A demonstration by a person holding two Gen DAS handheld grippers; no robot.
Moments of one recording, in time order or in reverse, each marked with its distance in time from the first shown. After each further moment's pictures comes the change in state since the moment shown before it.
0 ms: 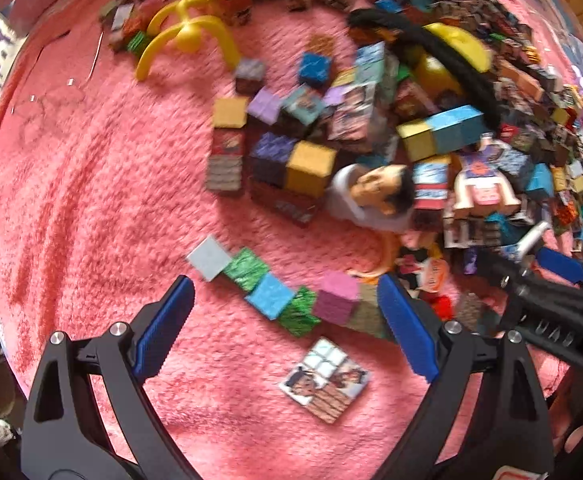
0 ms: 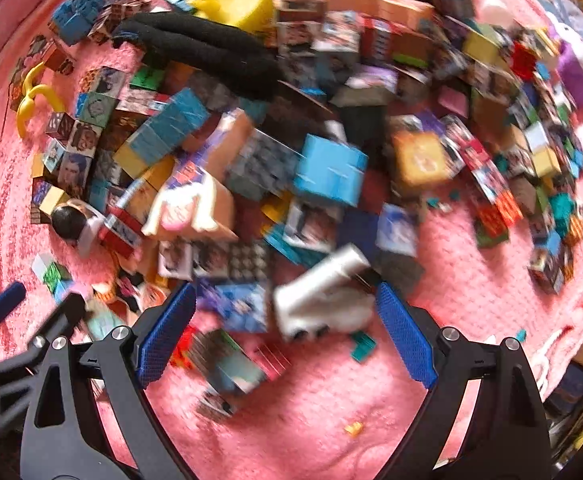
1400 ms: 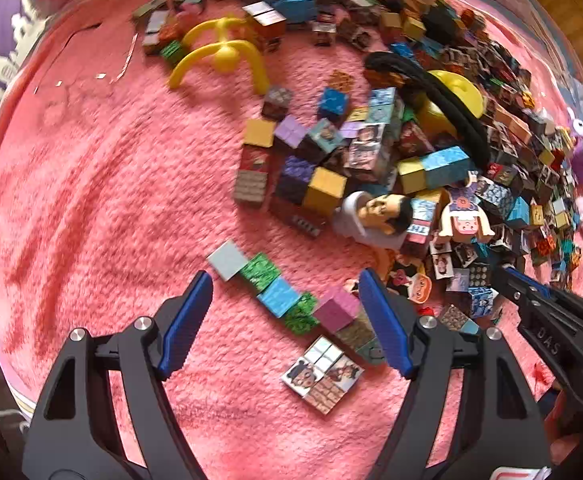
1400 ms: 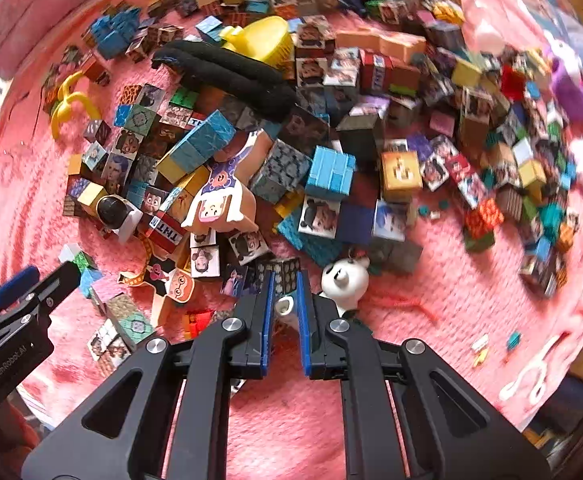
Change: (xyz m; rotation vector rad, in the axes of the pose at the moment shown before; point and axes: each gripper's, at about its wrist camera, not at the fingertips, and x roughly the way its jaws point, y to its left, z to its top) left arm -0.053 0.019 0.008 -0.097 -0.094 -0.055; right arm -0.057 -0.010 -0.021 -0.010 -0.097 0.062
